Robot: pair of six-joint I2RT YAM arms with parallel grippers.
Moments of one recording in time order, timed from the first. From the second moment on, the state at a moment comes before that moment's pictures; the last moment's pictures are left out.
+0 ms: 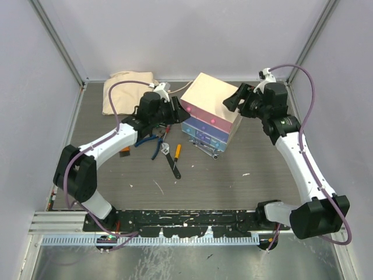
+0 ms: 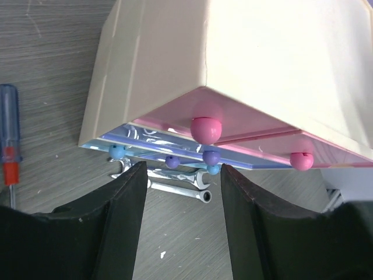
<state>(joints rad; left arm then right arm) -0.55 1.60 1.18 0.03 0.20 -0.60 0.16 1.20 1.18 -0.37 -0.26 0.51</state>
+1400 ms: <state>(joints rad) -0.53 1.73 1.26 0.15 0.31 -0.61 0.26 1.40 1.23 -0.21 -0.25 0.43</state>
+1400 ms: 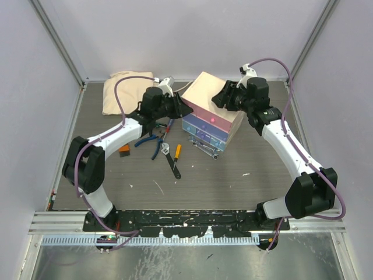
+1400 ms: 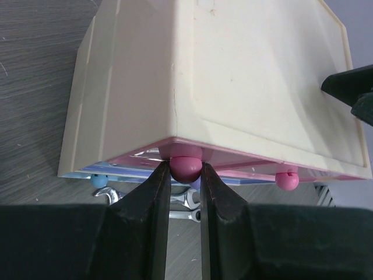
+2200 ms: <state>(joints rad) -0.52 1.41 0.98 0.06 0.33 -0.49 0.26 1.38 1.20 -0.17 -0.23 0.43</state>
